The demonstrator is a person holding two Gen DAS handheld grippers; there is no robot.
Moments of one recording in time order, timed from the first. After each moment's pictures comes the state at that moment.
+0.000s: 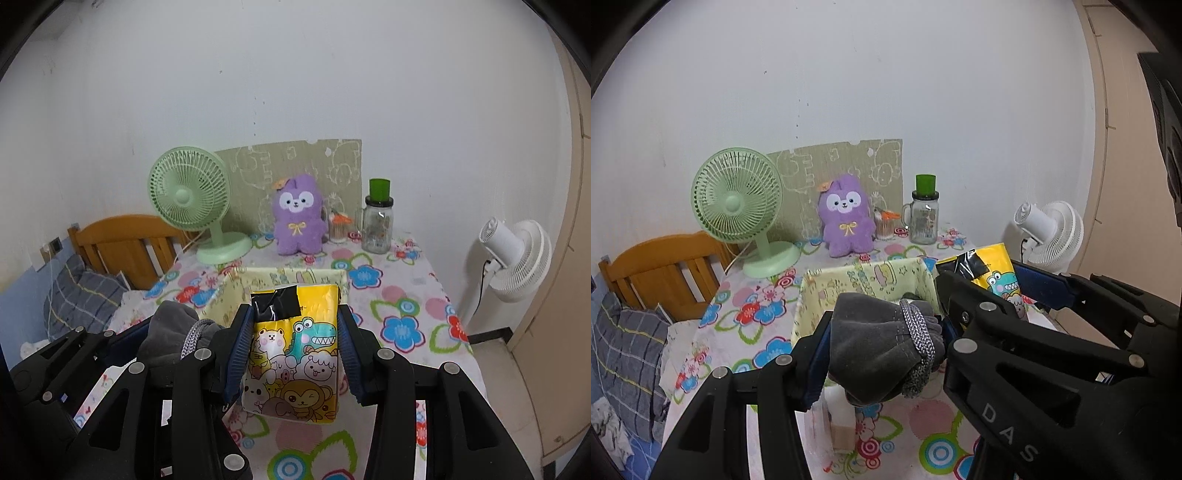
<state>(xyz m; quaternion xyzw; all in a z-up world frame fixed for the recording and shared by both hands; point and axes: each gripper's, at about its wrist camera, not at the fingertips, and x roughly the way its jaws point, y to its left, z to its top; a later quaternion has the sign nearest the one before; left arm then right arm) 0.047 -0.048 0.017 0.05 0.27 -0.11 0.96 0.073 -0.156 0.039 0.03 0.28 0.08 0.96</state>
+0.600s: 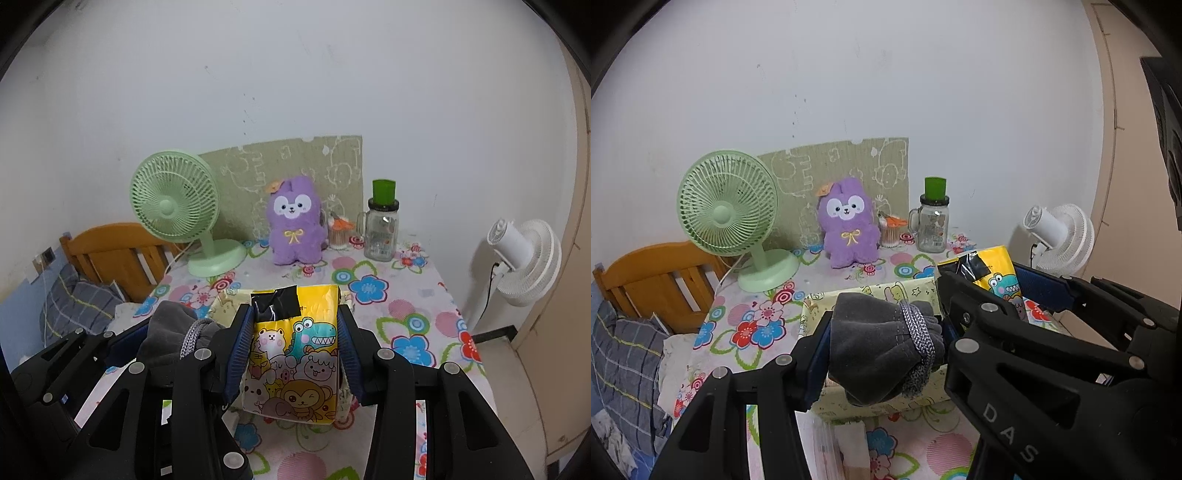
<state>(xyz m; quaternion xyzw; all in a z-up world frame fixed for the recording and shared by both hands) 0.108 -0.043 0.024 0.05 0.28 -0.11 0.95 0.135 -0.150 0.036 0.05 0.29 0.08 0.95</state>
